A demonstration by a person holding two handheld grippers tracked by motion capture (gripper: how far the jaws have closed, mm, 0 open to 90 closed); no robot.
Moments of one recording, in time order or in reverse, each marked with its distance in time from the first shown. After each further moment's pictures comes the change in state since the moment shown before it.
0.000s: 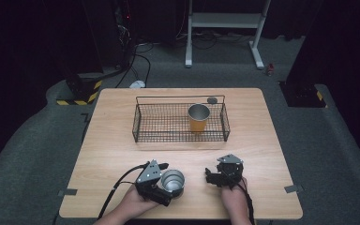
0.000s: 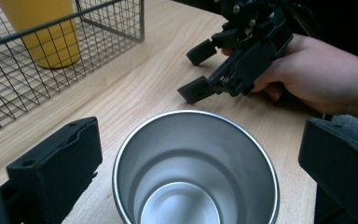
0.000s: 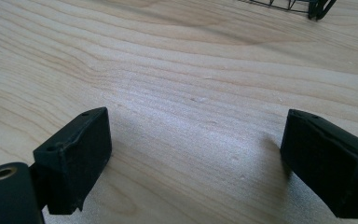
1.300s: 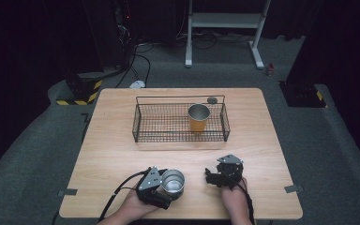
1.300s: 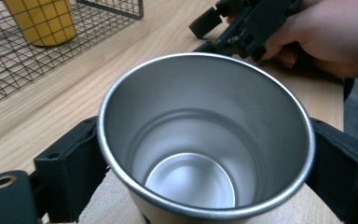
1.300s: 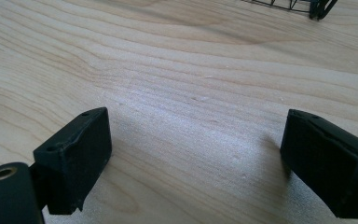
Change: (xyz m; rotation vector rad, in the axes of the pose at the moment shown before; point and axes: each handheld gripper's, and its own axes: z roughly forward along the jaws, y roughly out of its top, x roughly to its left) left arm 0.001 -0.028 0.008 0.007 0.023 0.048; right arm 0.000 0.000 0.000 0.001 0.003 -0.002
